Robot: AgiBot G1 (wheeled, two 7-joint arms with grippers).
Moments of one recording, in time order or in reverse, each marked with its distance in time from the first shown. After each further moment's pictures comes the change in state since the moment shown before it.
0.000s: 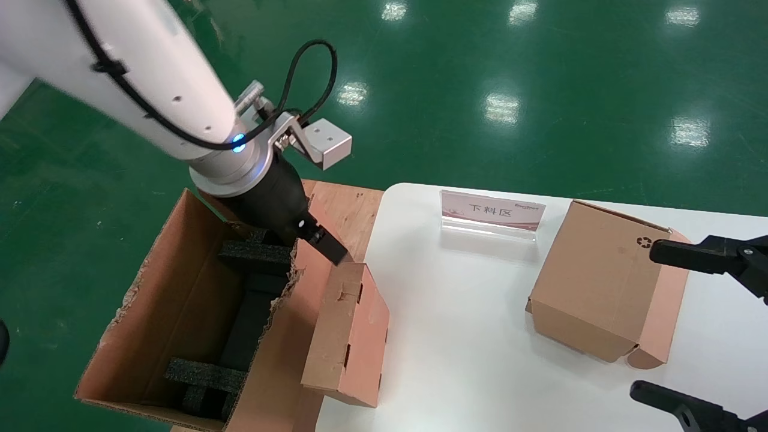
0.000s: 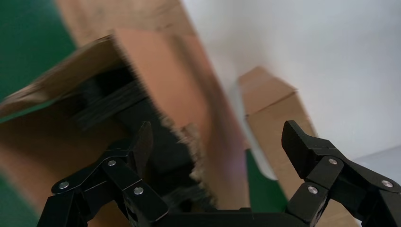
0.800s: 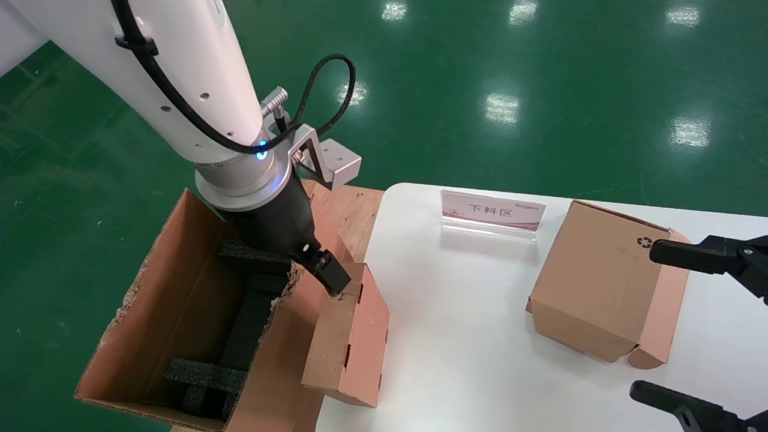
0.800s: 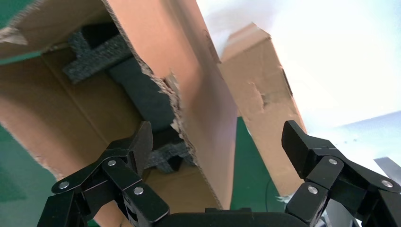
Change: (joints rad) left arm -0.150 0.101 0.225 -0.002 -0.159 0.033 -0.203; right arm 0.000 0.000 0.000 0.000 0.000 0.000 0.000
